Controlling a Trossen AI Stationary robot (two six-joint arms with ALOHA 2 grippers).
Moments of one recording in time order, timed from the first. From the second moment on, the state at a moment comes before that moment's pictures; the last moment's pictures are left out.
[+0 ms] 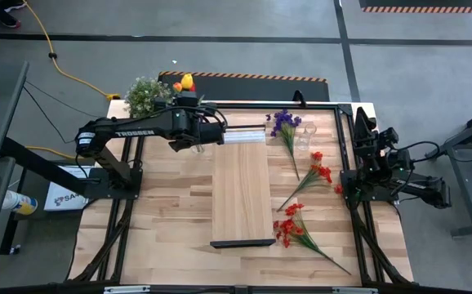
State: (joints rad) left arm 0.12 1.62 1.60 -1.39 -1.54 -1.19; right arm -0.29 0.02 0.02 0.92 0.46 0.20
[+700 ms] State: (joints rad) left arm 0.12 1.62 1.60 -1.39 -1.34 -1.18; right arm -0.29 0.02 0.02 0.92 0.45 0.21
